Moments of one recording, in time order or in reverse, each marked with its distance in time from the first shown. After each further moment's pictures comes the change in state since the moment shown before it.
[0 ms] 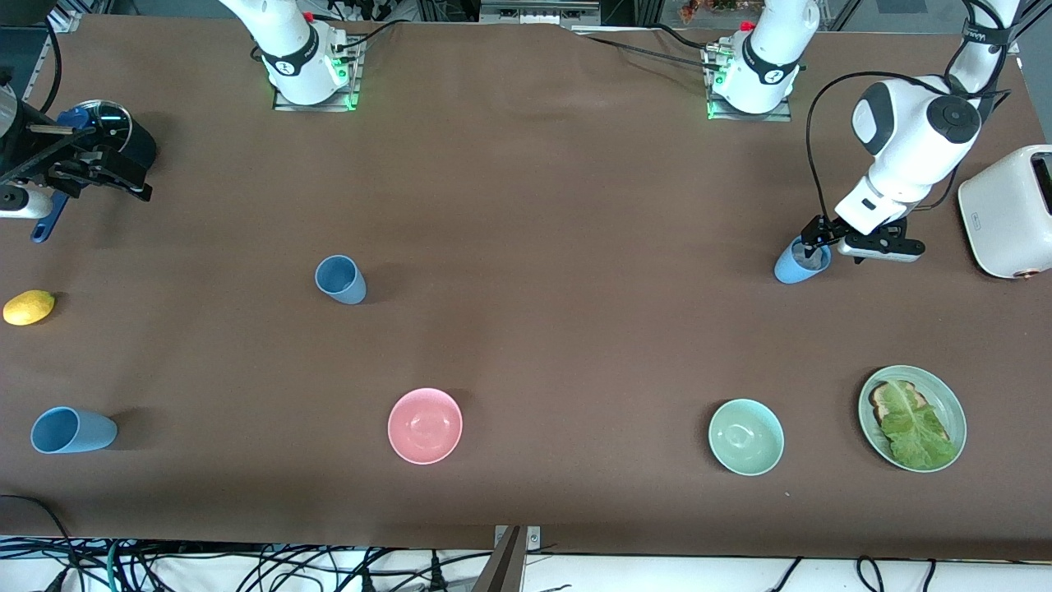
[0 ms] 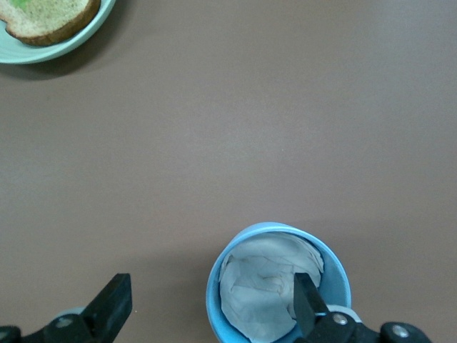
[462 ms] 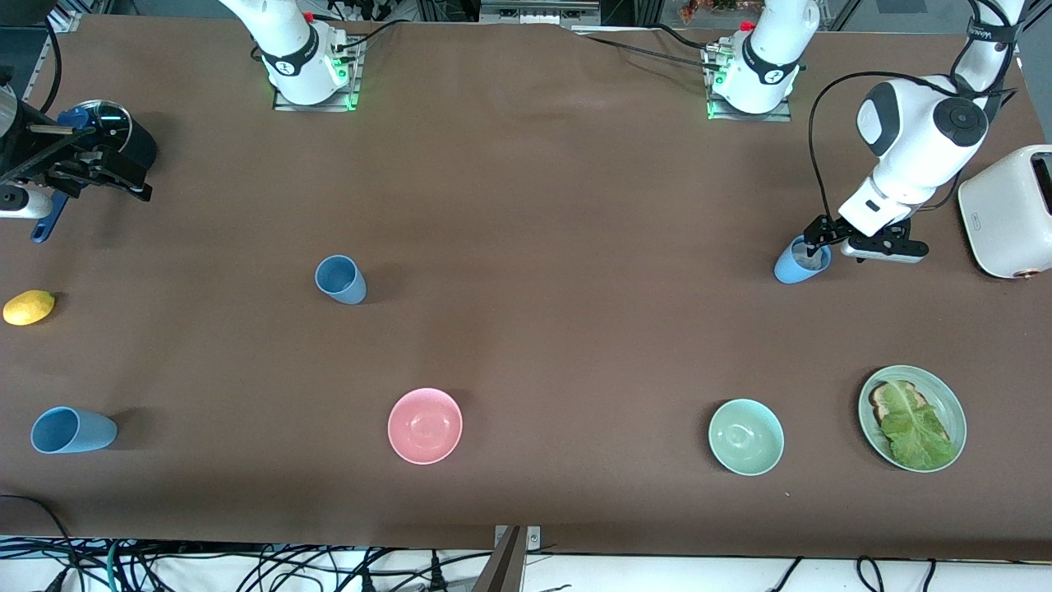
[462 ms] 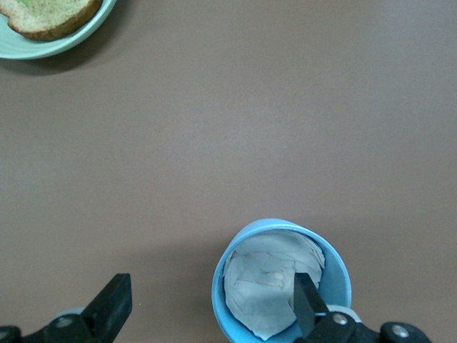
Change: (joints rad) left arm 0.005 -0.009 0.000 0.029 0.000 -0.065 -0.001; right arm 0.000 0.000 0.000 0.000 0.000 0.000 0.000
